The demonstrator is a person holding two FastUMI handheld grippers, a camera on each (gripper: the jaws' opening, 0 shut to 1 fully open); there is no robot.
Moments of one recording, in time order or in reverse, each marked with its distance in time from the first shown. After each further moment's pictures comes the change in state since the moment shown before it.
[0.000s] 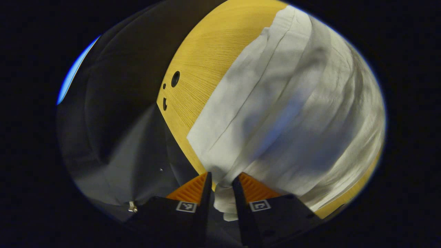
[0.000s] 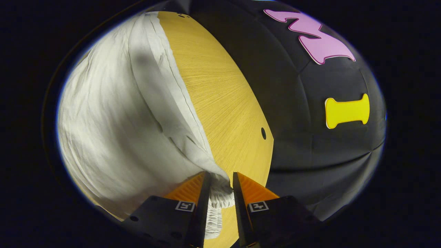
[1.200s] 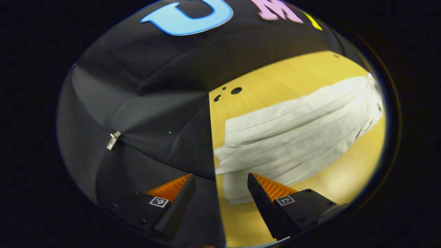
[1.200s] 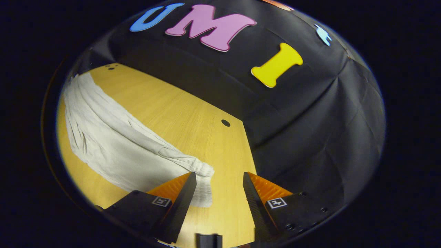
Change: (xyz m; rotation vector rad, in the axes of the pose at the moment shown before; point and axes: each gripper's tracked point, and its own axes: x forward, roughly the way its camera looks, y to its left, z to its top) left arm -0.134 -0.026 -0.055 -0.857 -0.276 -0.022; right arm -0.138 -0.046 -0.026 0.745 -0.062 -0.115
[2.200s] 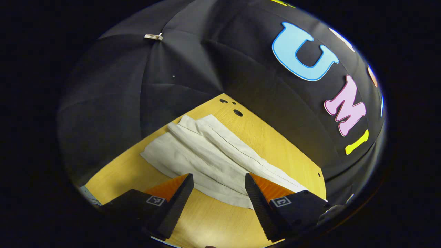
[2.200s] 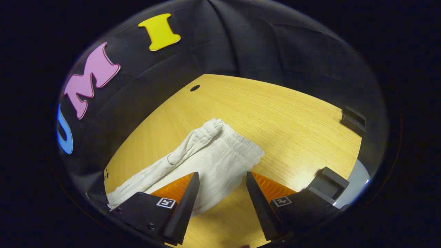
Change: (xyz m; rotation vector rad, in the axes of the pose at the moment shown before) left arm -0.021 -0.092 -0.006 -1.013 -0.075 -0.263; right arm 0.046 0.060 -0.078 1.056 0.296 -0.015
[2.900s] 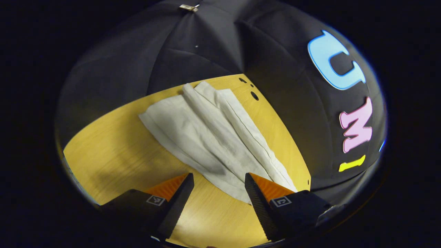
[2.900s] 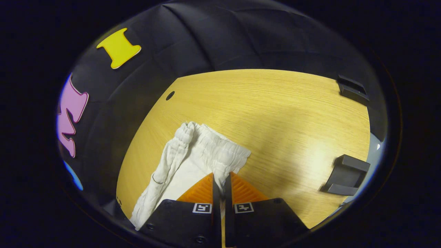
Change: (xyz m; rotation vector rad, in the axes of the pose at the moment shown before) left arm 0.030 0.018 -0.030 -0.281 0.135 -0.002; right arm 0.033 -0.013 0.002 0.168 0.013 -0.048
